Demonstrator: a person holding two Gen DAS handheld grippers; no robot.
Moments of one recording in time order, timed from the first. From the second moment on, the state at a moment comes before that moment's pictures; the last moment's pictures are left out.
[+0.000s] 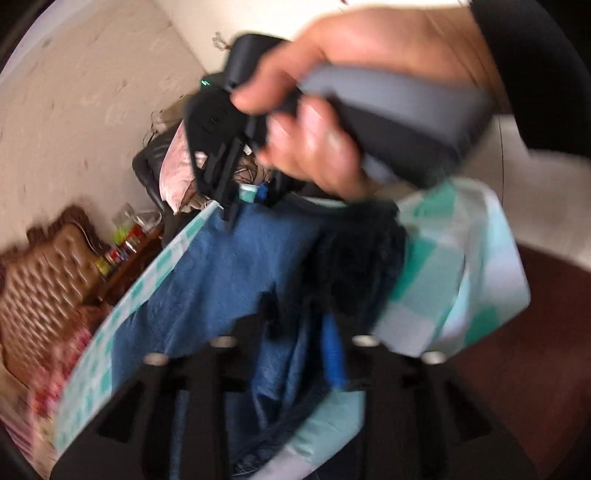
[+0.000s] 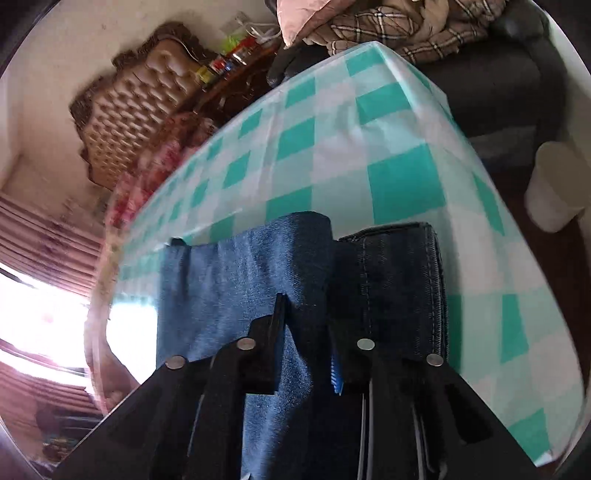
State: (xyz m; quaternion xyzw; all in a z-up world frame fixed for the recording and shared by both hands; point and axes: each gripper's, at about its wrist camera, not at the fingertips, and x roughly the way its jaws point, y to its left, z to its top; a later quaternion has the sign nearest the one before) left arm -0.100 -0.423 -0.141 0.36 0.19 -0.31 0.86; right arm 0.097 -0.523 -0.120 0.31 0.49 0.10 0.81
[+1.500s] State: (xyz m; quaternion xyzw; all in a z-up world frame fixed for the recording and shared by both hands) left arm 0.124 -0.343 -0.053 0.08 0.33 -0.39 0.85; right arm -0.011 -0.464 -0.088 0.05 0.38 -0.19 0.90
